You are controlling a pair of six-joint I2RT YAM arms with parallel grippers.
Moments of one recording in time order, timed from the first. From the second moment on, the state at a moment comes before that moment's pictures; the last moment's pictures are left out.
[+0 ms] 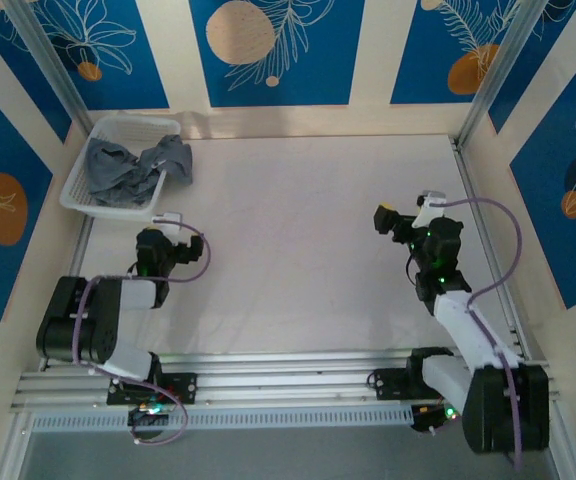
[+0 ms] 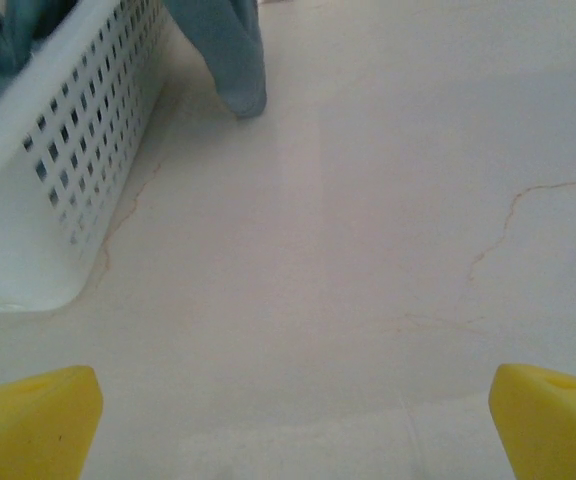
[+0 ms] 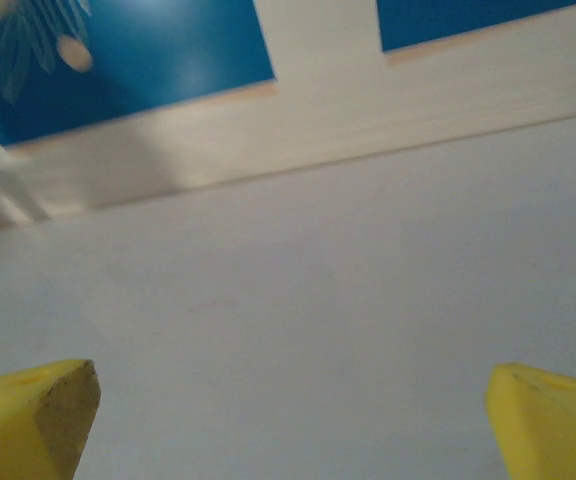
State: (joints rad) left arm -0.10 1.45 0.38 0.65 -0.02 0.09; right arm 0.05 0.94 0.50 0.22 -0.12 0.28
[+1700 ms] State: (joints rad) left arm 0.21 2.05 2.12 -0.68 0.21 -0.44; right arm 0.50 1.05 0.93 -0.54 -0.35 0.51
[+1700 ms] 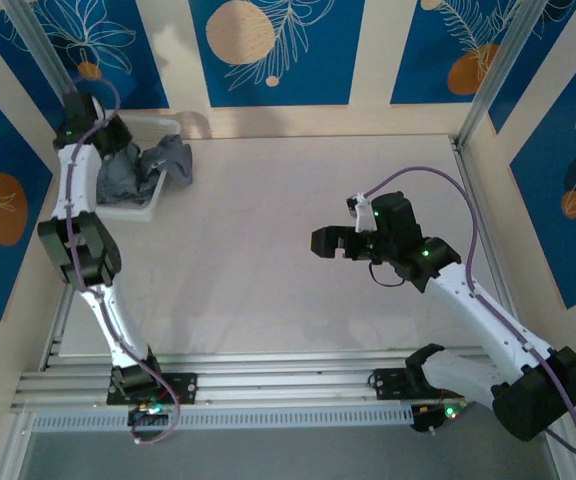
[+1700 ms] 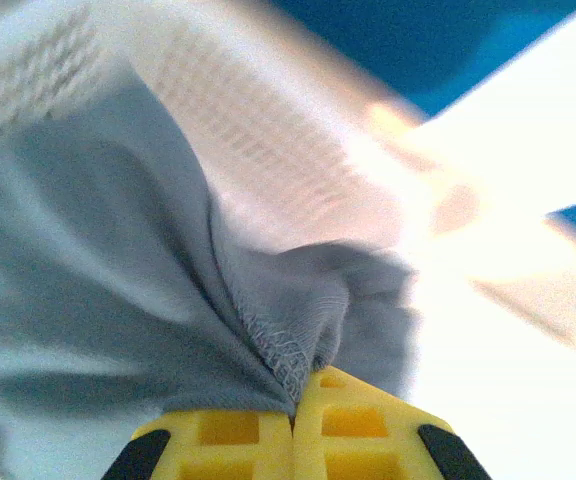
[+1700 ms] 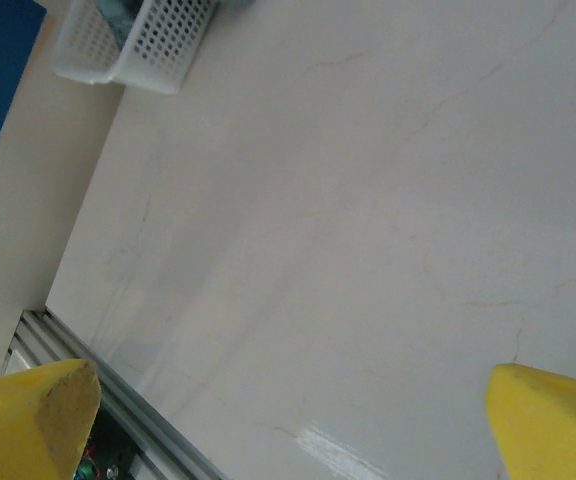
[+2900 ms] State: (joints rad) left arm -0.21 1.45 1.12 -0.41 0.12 -0.59; right arm 0.41 1.15 0.80 -0.46 -0.36 0.54
